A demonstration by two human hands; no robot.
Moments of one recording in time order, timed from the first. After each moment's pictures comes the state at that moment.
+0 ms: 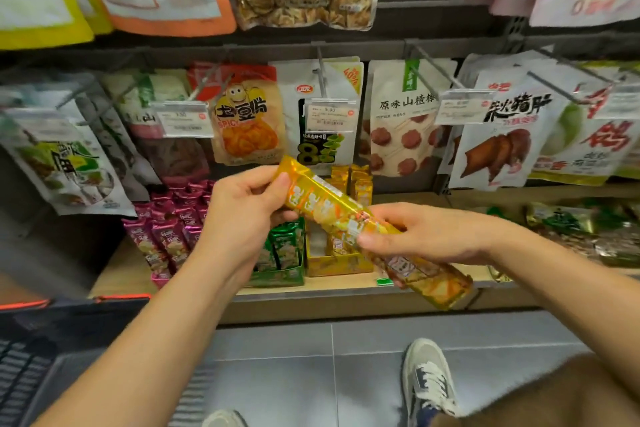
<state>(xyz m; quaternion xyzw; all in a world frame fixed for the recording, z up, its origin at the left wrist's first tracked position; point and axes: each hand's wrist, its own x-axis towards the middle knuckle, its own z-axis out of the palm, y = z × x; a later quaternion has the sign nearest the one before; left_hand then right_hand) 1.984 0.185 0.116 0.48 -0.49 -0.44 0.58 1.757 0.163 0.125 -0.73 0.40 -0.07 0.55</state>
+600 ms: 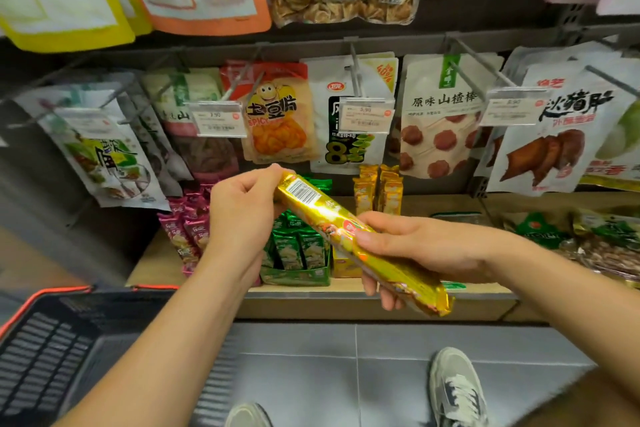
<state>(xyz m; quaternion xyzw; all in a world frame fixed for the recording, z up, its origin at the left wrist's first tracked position) 2.011 0.171 0.100 0.56 -0.41 -0.36 0.63 1.791 0.159 0.112 -0.64 0.34 -0.06 0.69</state>
